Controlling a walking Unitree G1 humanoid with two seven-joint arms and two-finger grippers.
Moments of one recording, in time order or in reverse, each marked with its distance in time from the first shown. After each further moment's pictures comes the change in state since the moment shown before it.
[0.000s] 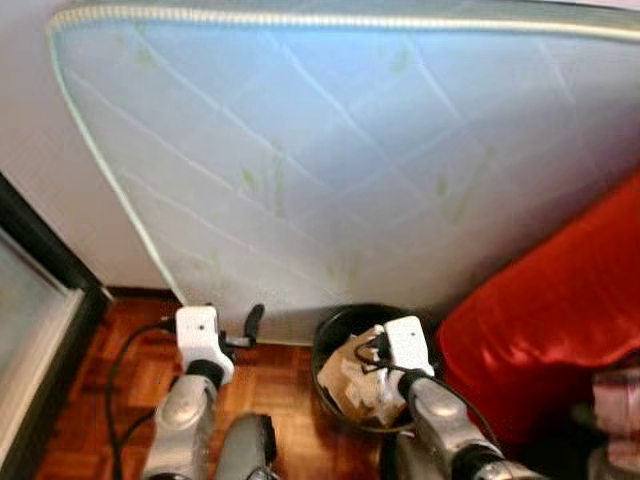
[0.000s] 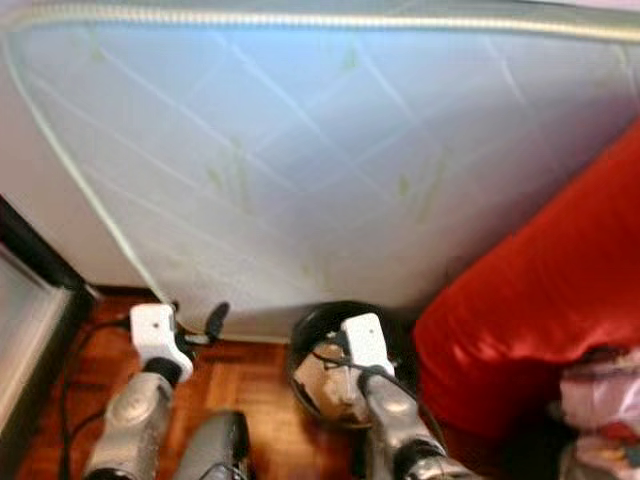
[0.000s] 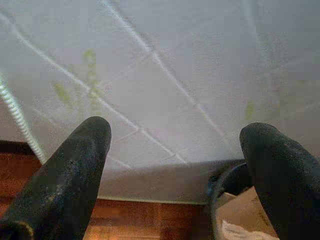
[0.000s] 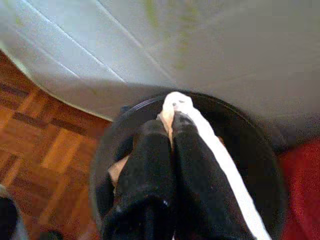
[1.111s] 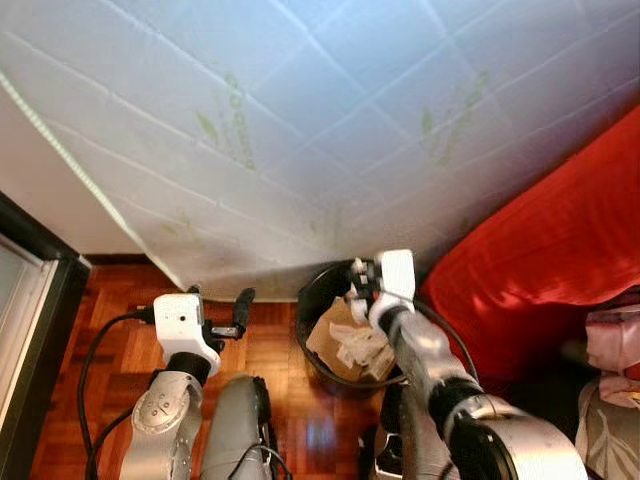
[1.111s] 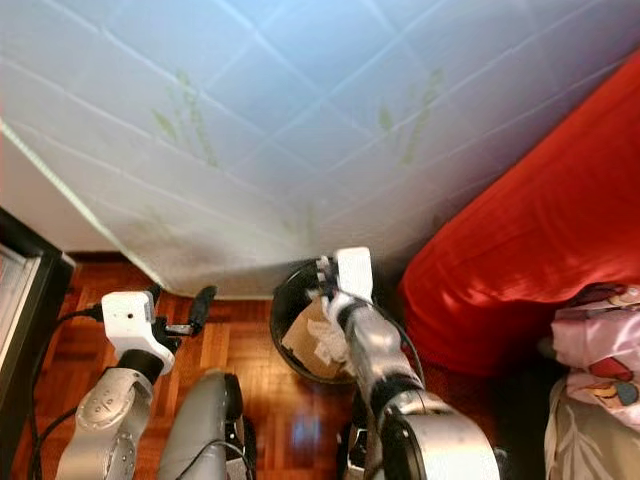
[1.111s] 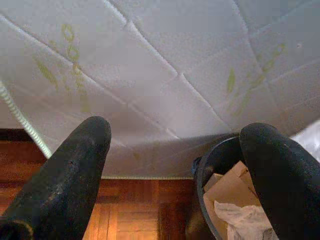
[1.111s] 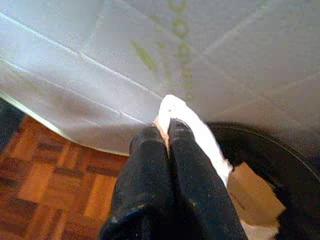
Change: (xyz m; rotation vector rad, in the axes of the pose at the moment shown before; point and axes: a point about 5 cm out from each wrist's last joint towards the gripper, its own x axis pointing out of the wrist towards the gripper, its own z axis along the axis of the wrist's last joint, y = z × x) left arm -0.019 -0.008 0.046 0.006 -0.083 -0.013; right arm 0.027 0.002 0.092 0.175 -0.202 0.087
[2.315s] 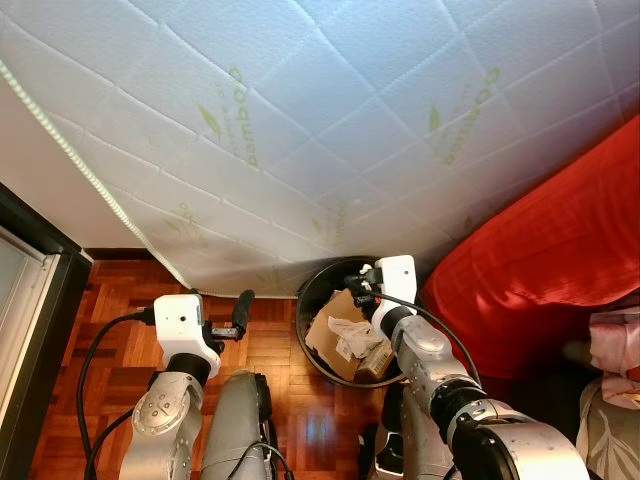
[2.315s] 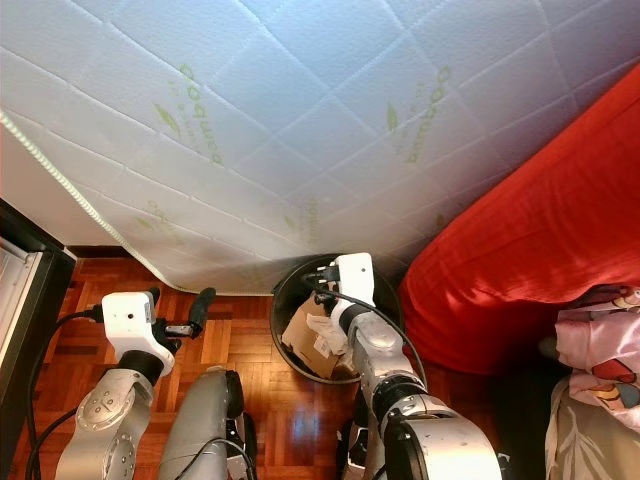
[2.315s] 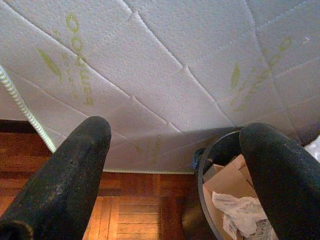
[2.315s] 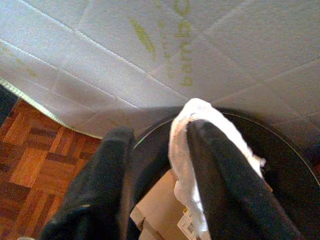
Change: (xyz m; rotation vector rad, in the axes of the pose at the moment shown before) left arm -0.001 -0.001 0.001 -0.004 0.013 0.009; right arm -0.005 -0.006 -0.011 -0.045 0.047 -0.013
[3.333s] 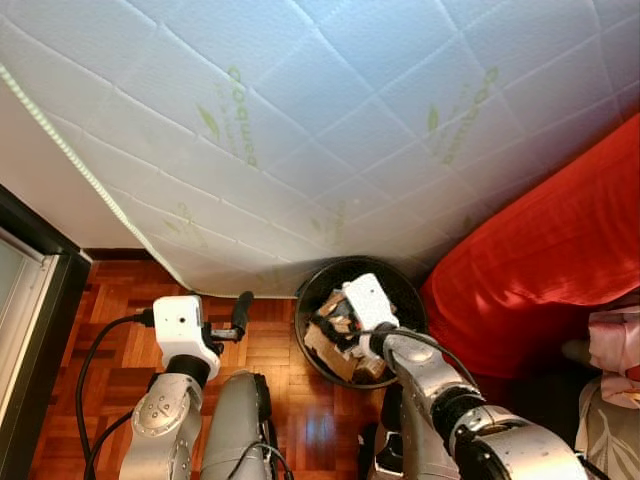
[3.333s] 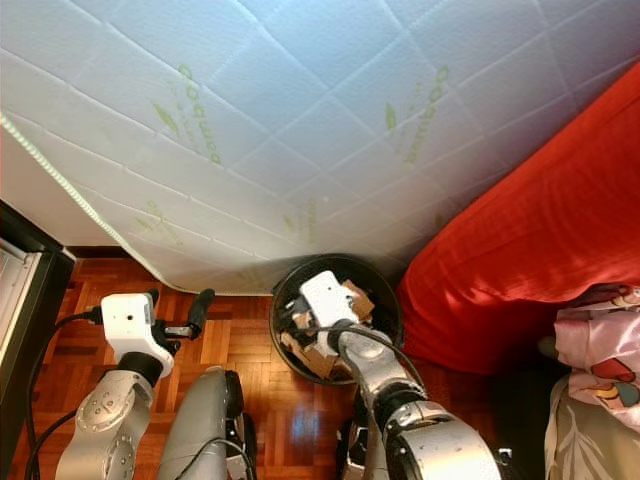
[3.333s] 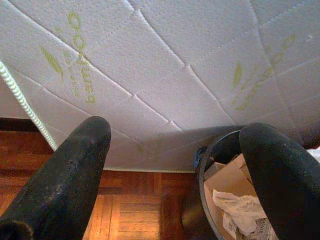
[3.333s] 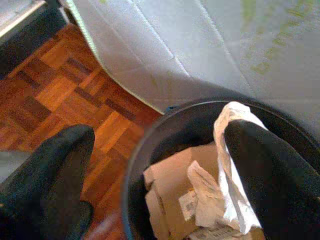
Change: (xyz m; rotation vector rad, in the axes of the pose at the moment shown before) left arm -0.001 0.001 -0.001 0.000 0.004 0.011; right arm -0.004 0.020 -0.020 -0.306 0.137 0.246
